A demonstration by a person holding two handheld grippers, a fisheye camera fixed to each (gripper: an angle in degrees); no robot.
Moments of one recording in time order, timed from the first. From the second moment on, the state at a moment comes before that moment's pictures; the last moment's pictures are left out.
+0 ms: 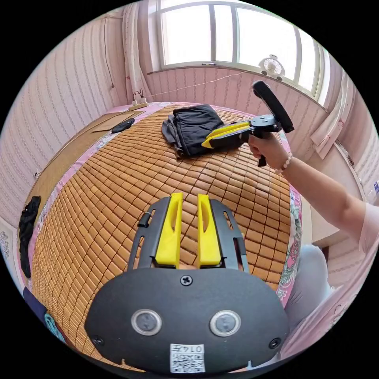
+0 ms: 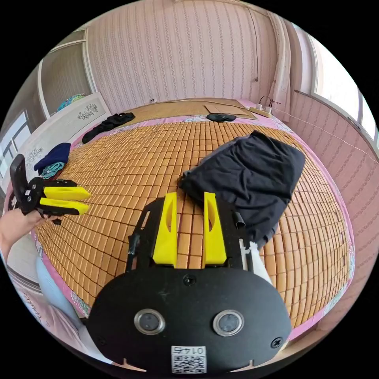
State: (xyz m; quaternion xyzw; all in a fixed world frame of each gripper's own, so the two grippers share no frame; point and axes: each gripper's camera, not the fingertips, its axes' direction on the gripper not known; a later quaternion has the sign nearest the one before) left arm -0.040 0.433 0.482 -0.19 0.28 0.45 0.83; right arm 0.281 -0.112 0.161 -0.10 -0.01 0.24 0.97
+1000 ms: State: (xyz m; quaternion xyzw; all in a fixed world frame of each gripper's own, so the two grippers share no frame) left arm 0.128 0.563 0.587 -0.12 0.30 0.51 0.80; right arm 0.462 -0.025 0.000 0.09 -0.14 0.37 0.91
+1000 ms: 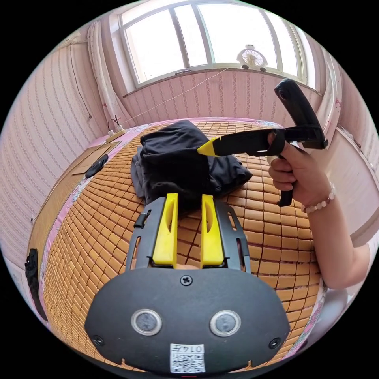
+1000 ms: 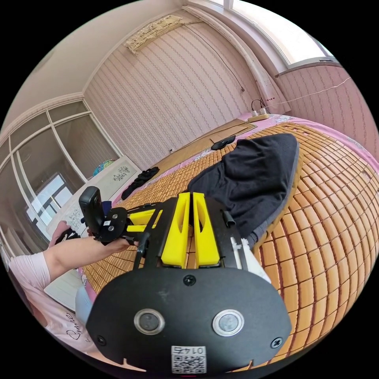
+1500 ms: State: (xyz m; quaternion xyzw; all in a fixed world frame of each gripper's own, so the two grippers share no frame) left arm 0.113 0.555 0.596 -0.11 0.25 0.48 0.84; right arm 0.487 0.055 -0.092 0.23 -0.09 0.44 0.87
